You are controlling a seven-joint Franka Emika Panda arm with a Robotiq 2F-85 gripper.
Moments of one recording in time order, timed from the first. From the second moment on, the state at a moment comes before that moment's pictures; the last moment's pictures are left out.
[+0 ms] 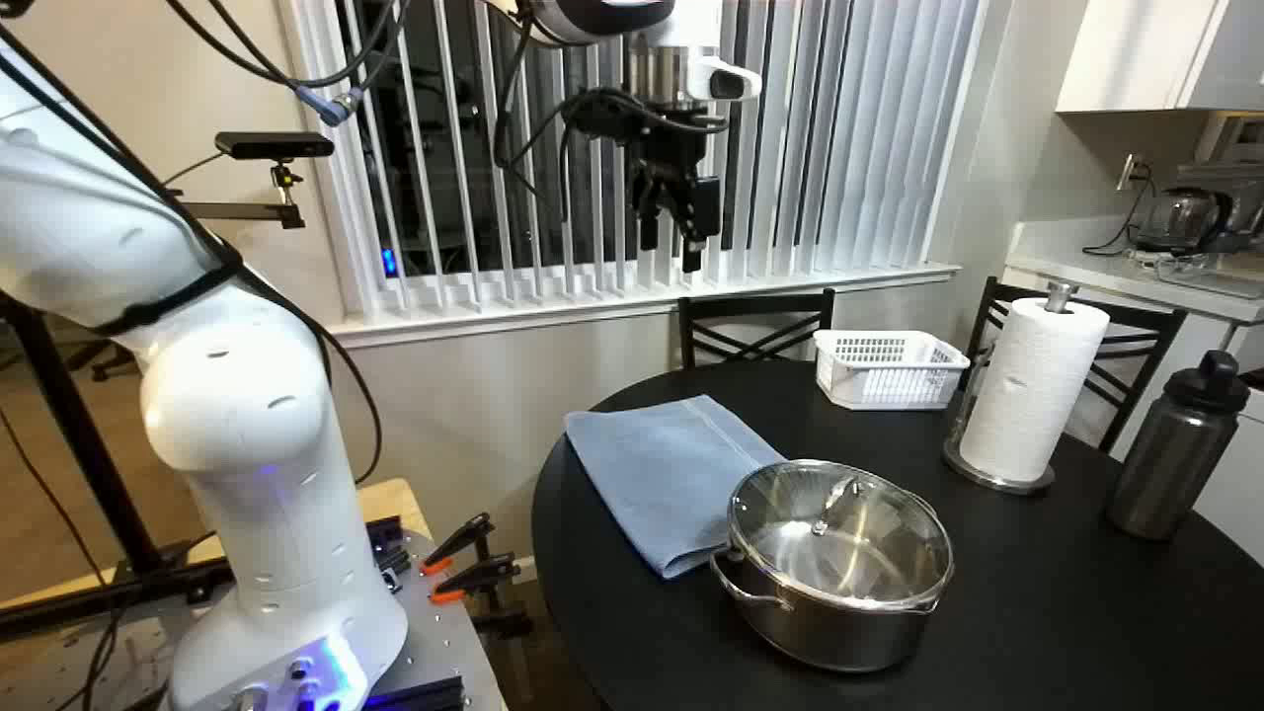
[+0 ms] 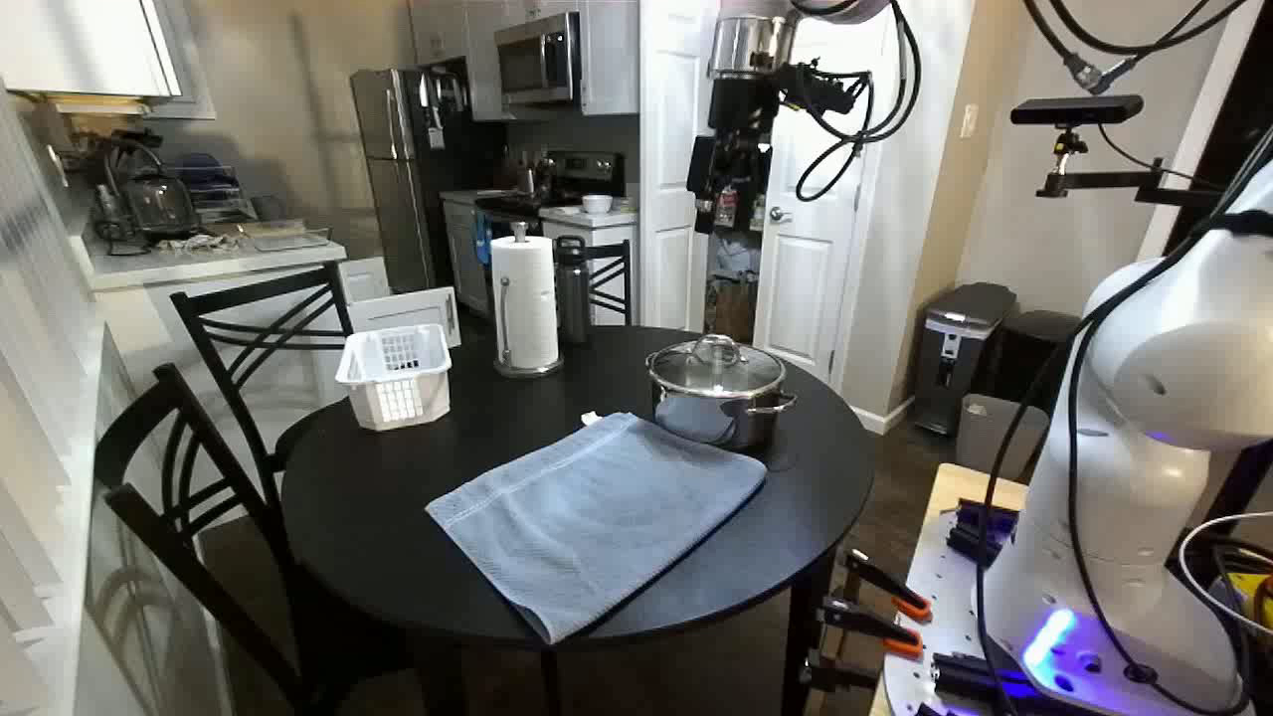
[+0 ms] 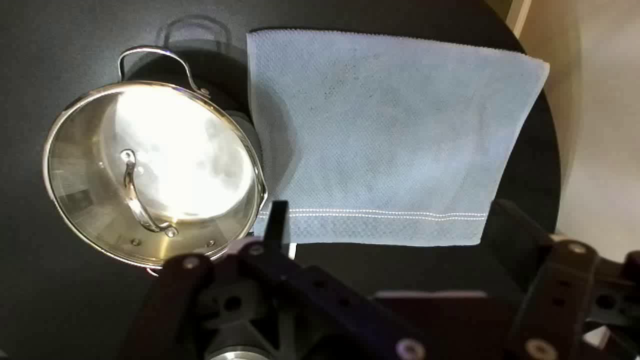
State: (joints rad) arm 0.00 -0.48 -0.09 -2.30 0.04 1.89 0.00
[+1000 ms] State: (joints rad) arm -0.01 -0.36 -0.14 -2.20 -0.07 1.91 -0.22
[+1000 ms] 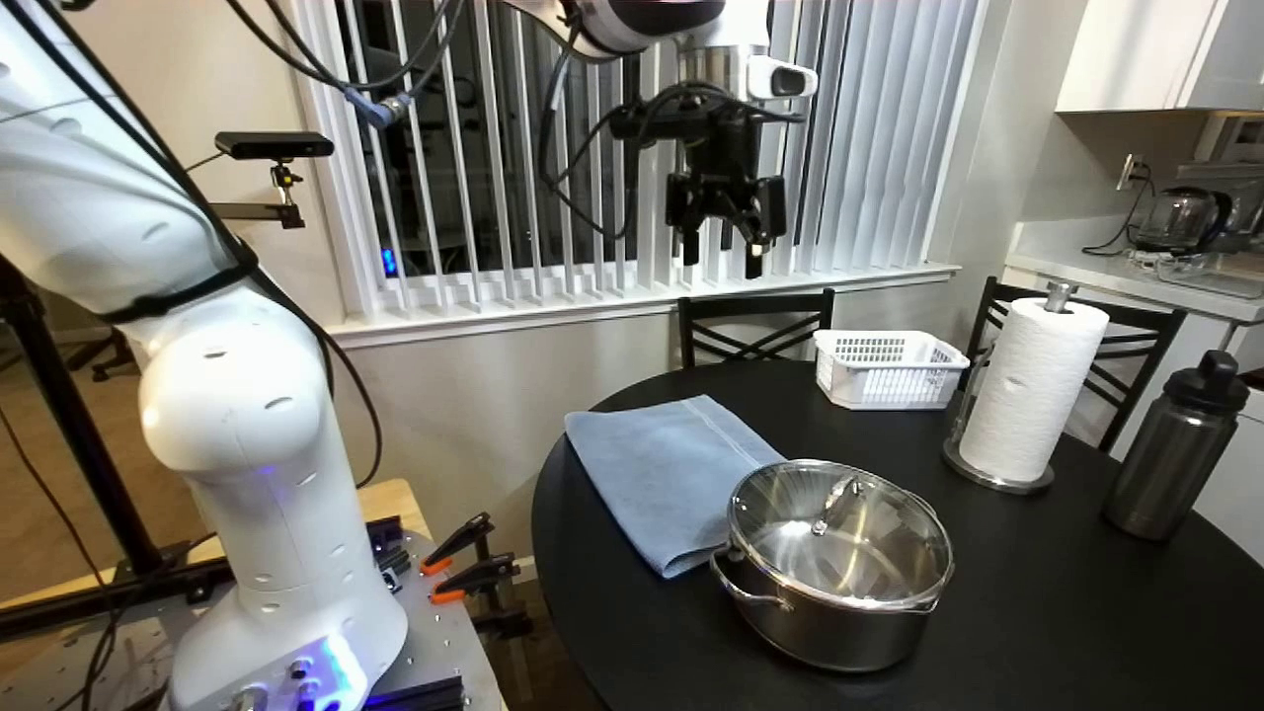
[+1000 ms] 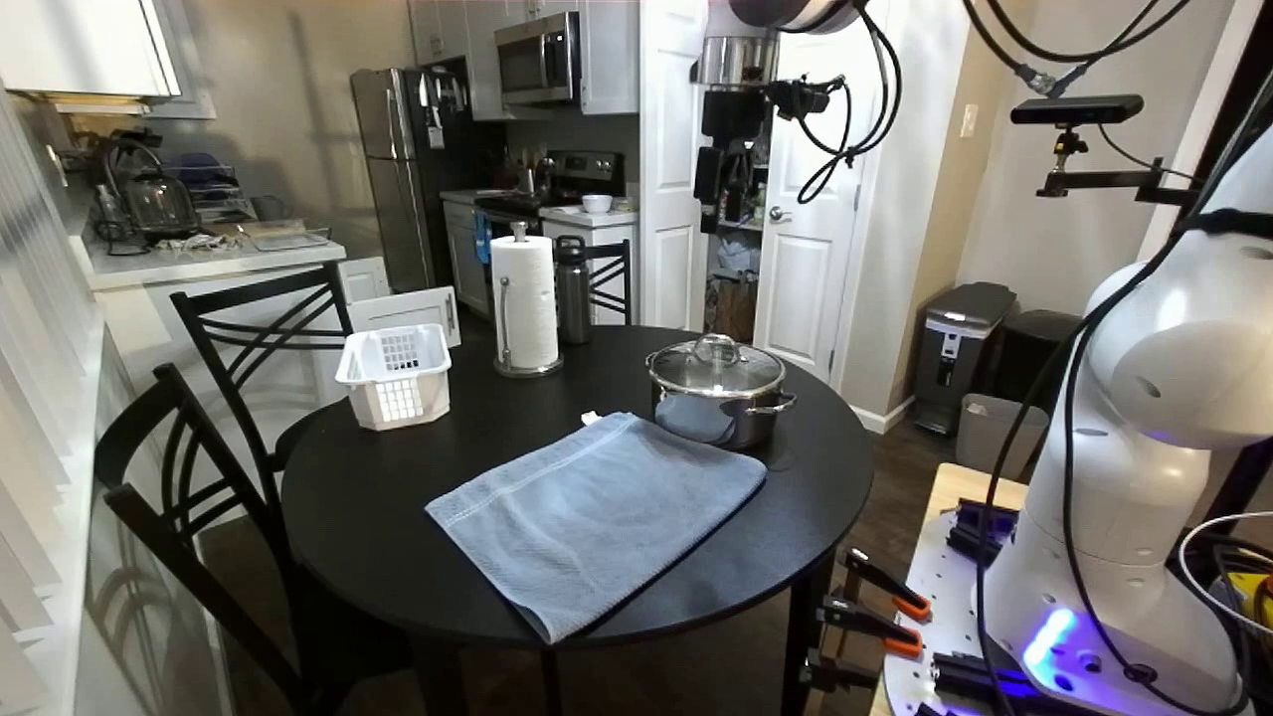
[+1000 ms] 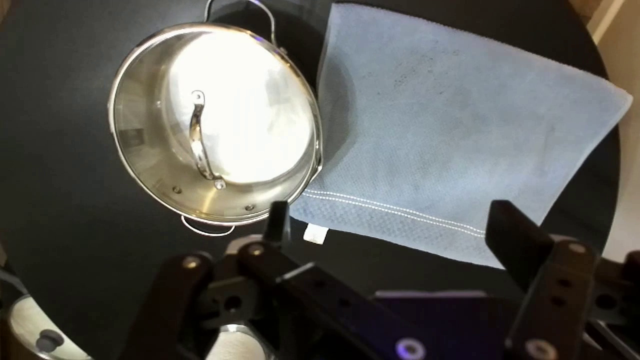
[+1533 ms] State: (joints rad) arm -0.01 -0.12 -0.16 -2.11 -0.08 2.01 -0.65
